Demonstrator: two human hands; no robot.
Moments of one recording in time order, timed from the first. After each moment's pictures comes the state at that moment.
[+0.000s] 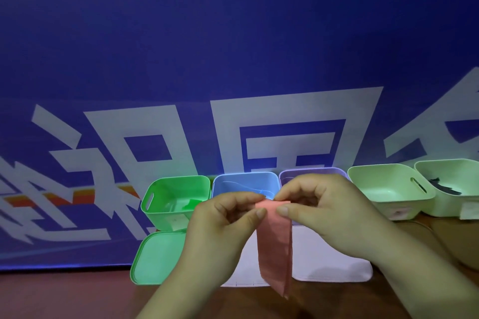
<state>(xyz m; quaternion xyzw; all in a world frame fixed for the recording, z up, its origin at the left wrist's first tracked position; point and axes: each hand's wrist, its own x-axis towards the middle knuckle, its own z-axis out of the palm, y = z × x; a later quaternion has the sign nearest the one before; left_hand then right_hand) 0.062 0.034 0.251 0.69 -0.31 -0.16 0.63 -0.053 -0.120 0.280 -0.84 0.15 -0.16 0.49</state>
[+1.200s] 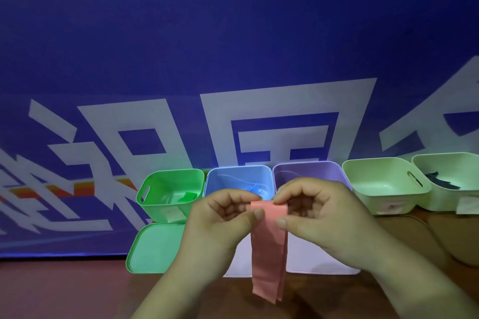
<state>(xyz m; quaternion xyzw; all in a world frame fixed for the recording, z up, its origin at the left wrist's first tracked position) 0.032 0.012 0.248 0.62 -0.28 -0.22 0.69 -0.085 -0.139 0.259 -0.77 0.12 -0.17 0.60</state>
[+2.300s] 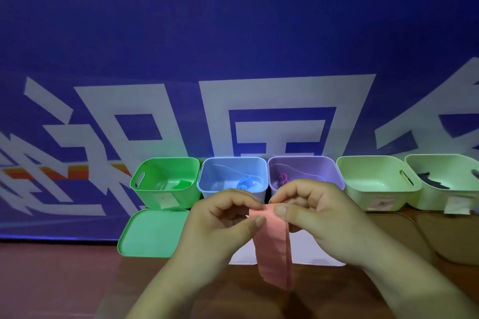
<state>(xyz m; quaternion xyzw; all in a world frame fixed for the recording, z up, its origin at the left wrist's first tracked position) 0.021 0.021 0.217 0.62 -0.37 -0.19 0.66 -0.095 -0.137 0.249 -0.74 0.15 -0.10 0.64</state>
